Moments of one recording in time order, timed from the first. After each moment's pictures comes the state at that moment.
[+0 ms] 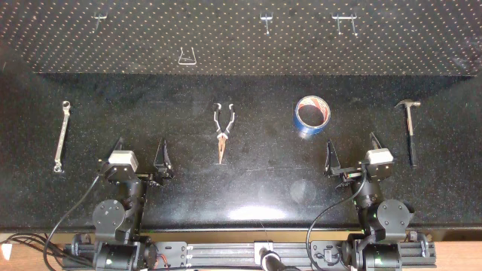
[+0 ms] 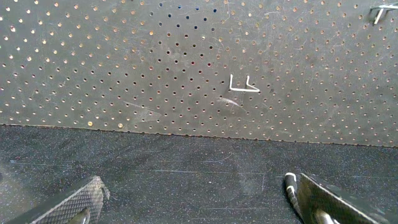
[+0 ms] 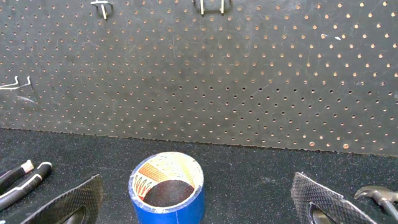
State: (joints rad) left arm -0.06 0.02 0.01 -0.07 -0.01 -0.13; right arm -0.03 0.01 0.01 -0.05 -0.19 0.02
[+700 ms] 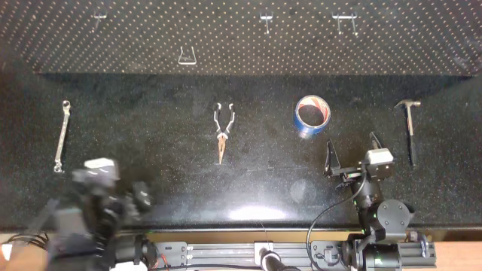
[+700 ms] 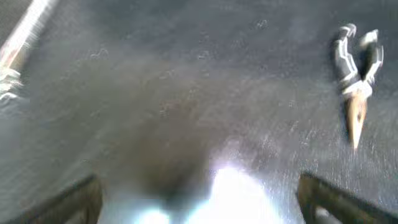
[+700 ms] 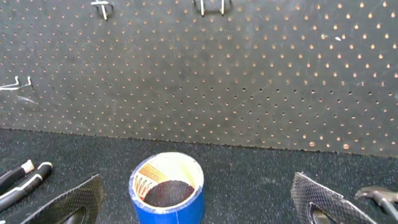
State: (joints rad) left arm 0.14 0.40 0.70 -1.14 0.01 -0.10; right arm -0.03 0.01 0.01 -0.05 -0.19 0.02
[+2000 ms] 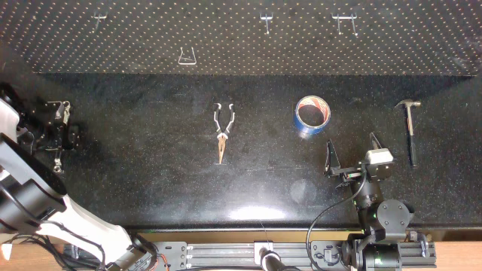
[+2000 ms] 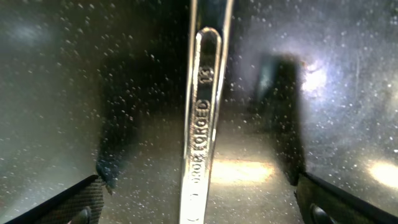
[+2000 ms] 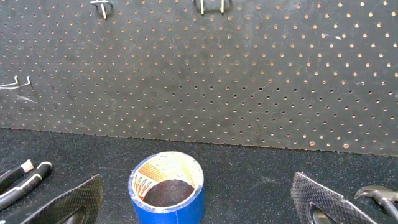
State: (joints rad) left arm 0.71 2.02 1.42 -0.99 -0.02 0.62; right arm -0.03 0.01 0.01 -0.05 -0.19 0.02
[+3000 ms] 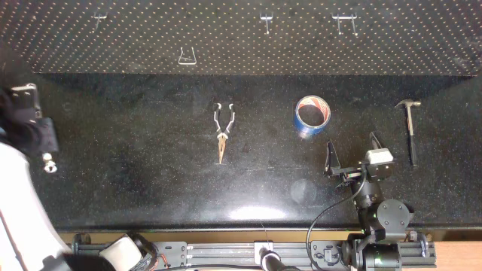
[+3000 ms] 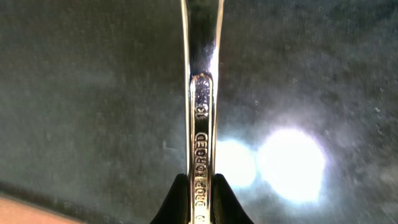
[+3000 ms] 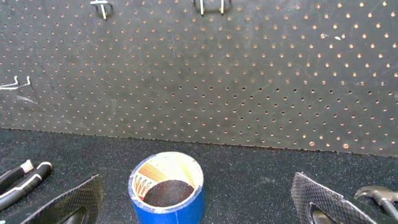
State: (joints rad) left arm 0.64 1.37 1.27 -1.06 0.00 0.41; right arm -0.03 0.01 0.01 -0.05 -0.19 0.02
